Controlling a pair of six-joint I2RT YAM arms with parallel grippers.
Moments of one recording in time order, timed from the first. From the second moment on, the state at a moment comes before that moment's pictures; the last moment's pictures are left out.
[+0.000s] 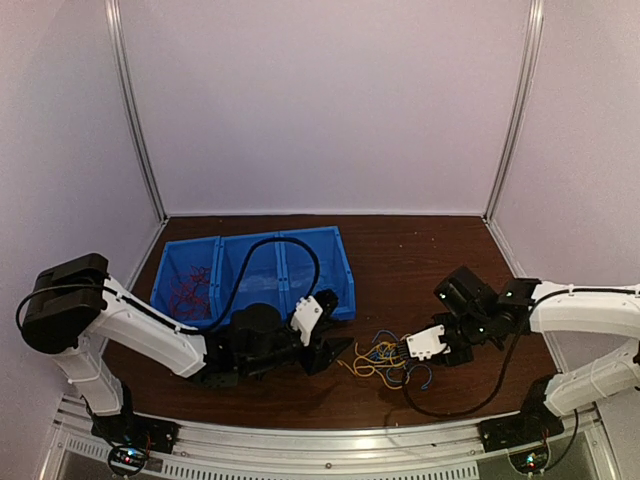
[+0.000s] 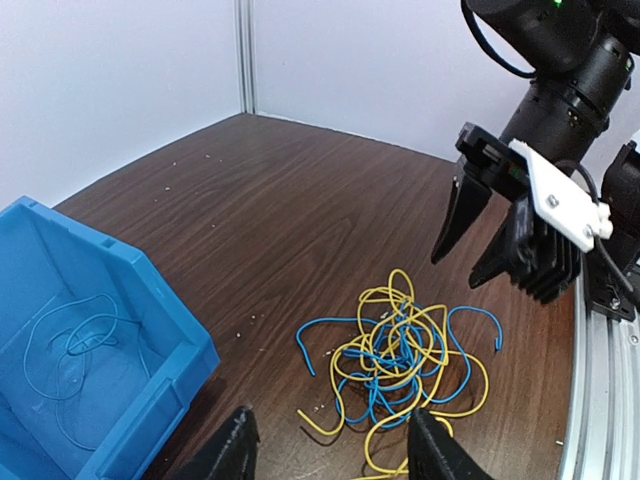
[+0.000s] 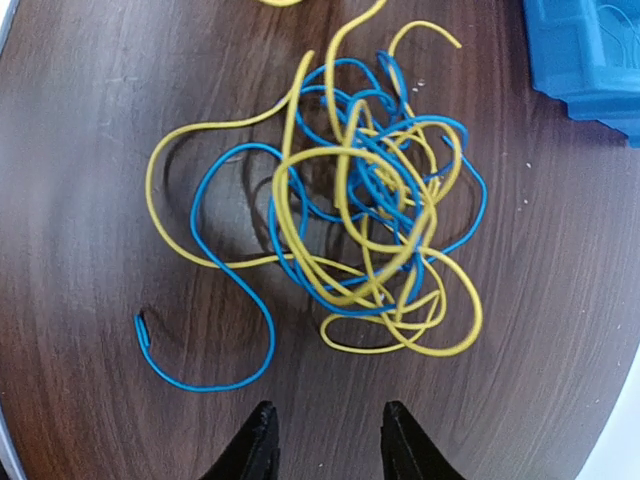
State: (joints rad) left arm -1.22 1.70 0.67 0.79 -0.16 -0.08; right arm 0.79 1.18 0.68 -0.60 -0.03 -0.96
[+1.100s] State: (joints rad) left arm -1.22 1.65 0.53 0.82 -0.23 -0.16; right arm 1.14 1.32 0.58 -0.54 0.30 -1.07
